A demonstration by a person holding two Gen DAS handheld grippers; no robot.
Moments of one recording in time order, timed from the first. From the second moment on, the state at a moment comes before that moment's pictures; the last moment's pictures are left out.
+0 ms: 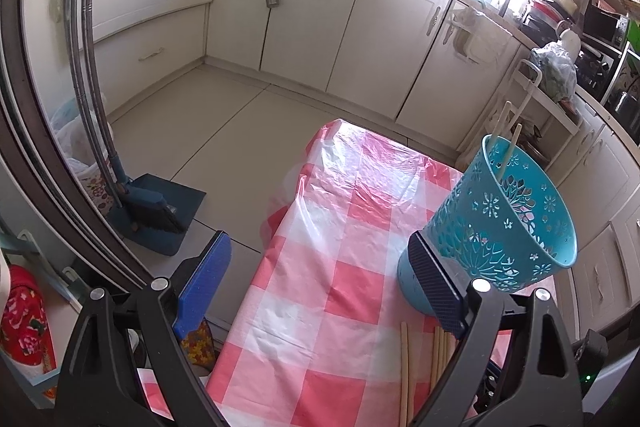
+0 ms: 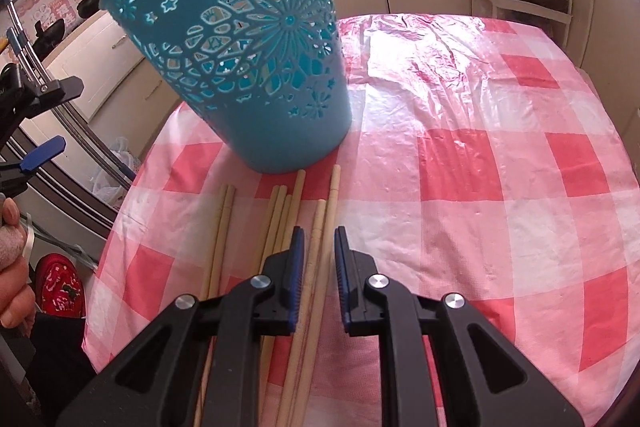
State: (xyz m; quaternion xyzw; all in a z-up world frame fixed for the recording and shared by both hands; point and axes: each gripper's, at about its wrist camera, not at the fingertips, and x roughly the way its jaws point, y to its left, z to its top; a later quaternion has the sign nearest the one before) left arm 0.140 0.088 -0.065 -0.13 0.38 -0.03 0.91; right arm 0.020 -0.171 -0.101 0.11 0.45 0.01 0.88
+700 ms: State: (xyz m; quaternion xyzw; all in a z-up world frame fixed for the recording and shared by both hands) left arm 0.122 0.048 -0.106 -0.03 0.48 -0.07 0.87; right arm 0.013 -0.171 -0.103 0.00 0.49 0.02 0.87
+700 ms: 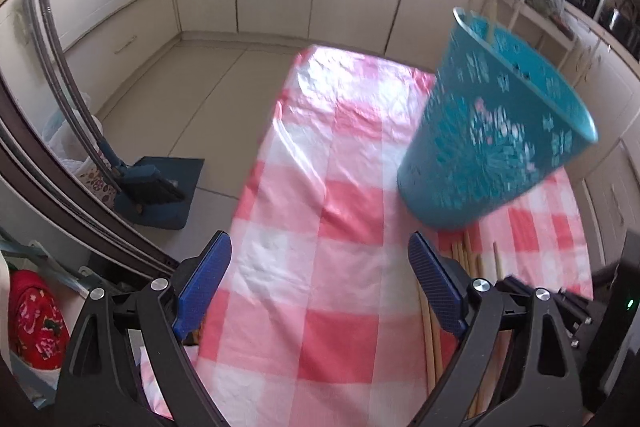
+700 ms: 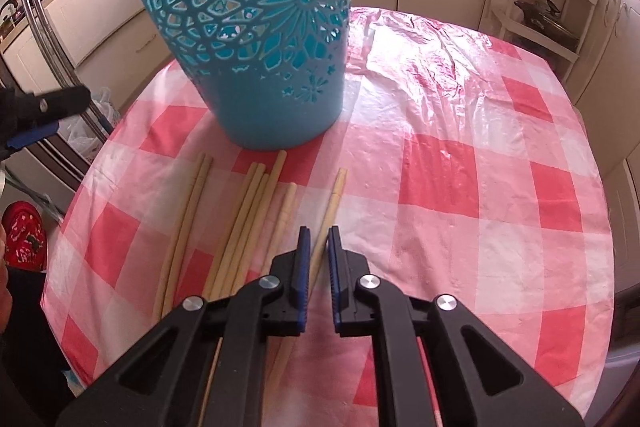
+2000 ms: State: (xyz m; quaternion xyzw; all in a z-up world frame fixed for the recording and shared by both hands) left arm 0.121 -0.047 -0.152 0.06 0.53 -0.08 0.84; right arm 0.005 -0.210 -0.107 0.12 0.48 0.06 0.87
